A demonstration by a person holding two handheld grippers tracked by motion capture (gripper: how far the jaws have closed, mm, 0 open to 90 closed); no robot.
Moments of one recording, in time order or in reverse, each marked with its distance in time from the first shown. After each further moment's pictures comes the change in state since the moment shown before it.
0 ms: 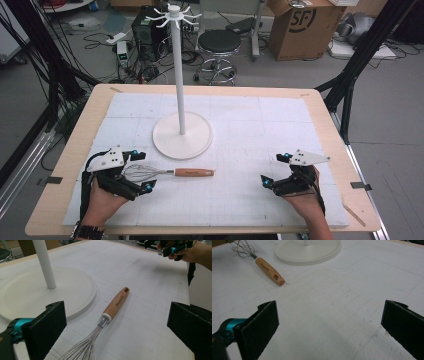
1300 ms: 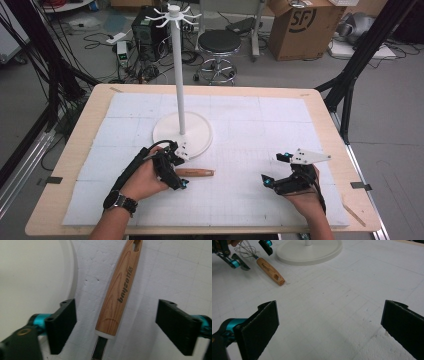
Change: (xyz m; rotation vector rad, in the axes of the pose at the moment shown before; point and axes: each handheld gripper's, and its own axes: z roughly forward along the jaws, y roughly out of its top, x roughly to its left) left arm -0.011 0.042 0.130 0.689 -0.035 0.204; right arm -0.006 -0.002 0.001 -0.005 0.022 0.003
